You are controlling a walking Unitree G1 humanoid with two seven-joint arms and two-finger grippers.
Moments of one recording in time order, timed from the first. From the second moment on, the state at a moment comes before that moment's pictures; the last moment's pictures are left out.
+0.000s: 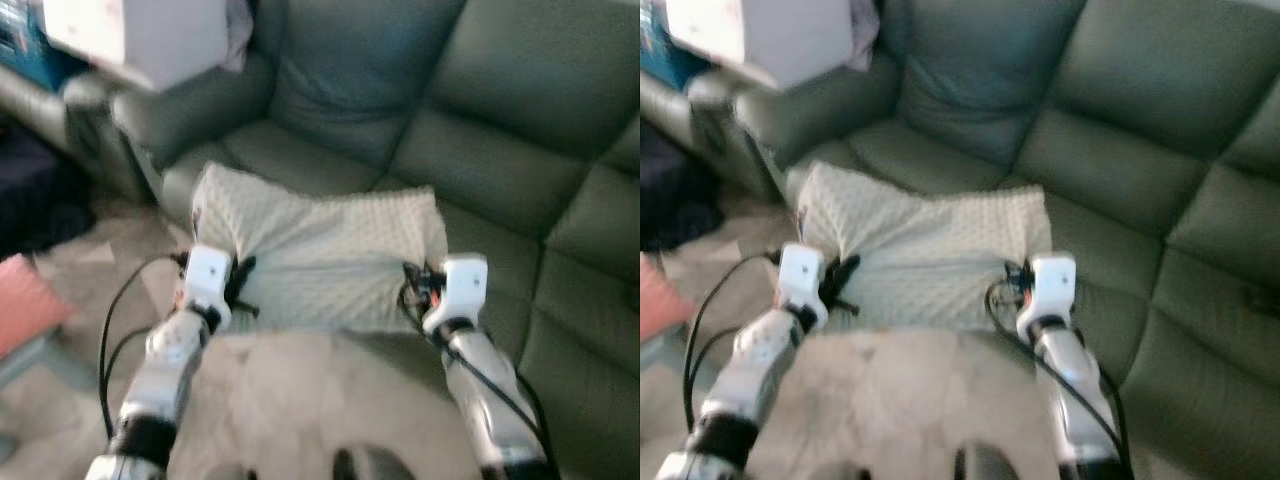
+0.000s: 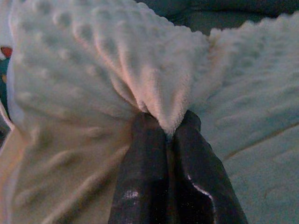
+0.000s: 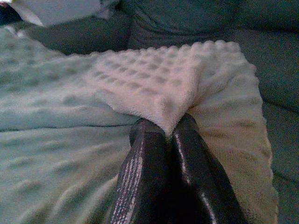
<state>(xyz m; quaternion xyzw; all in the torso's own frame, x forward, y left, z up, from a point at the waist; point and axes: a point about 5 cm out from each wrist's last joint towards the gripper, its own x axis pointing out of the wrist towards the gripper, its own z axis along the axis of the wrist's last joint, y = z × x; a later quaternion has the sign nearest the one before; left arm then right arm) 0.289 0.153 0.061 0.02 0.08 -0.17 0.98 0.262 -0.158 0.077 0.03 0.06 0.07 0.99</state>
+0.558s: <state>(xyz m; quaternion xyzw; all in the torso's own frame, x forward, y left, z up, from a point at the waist) 0.288 0.154 0.060 0.02 0.08 -0.17 0.98 0.264 -0.156 0.080 0.03 0.06 0.08 0.99</state>
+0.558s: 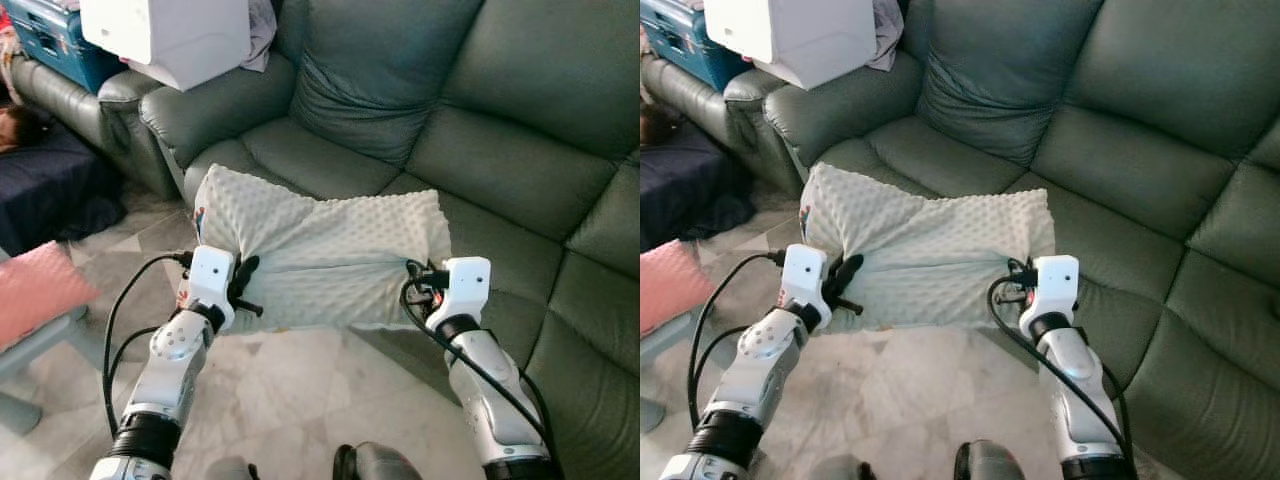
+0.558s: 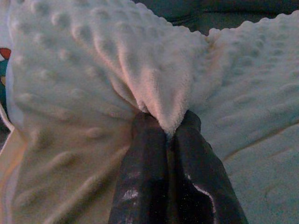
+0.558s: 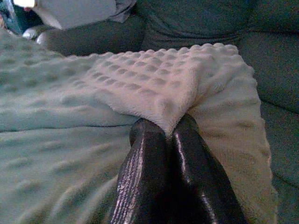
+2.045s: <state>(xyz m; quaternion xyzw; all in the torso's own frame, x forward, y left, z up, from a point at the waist) 0.288 0.138 0.060 0.01 0.08 -0.20 0.98 0.259 -0.168 0.079 0.03 0.06 0.05 1.00</state>
